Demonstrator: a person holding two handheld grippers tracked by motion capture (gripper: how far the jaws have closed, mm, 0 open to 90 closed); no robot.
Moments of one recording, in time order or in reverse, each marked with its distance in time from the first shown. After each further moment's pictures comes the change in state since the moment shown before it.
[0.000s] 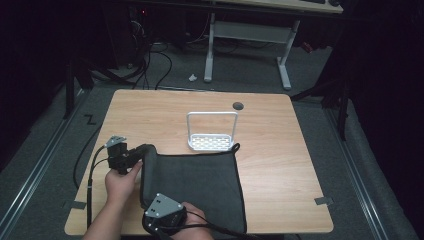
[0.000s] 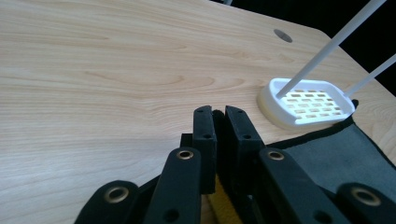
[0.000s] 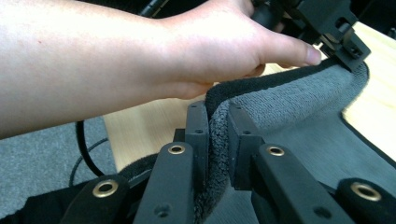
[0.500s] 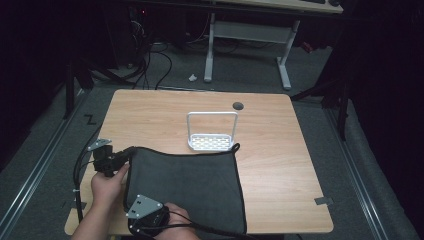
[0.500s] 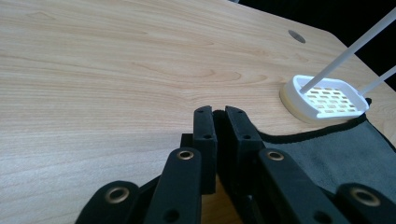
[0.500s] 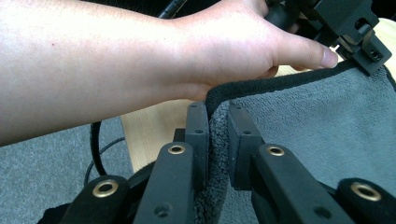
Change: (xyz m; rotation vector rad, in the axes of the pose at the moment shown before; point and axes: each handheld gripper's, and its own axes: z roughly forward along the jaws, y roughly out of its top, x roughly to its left) left arm 0.039 -0.005 -0.023 0.007 0.010 -0.023; right arm 0.020 0.020 0.034 0.018 0.073 -0.019
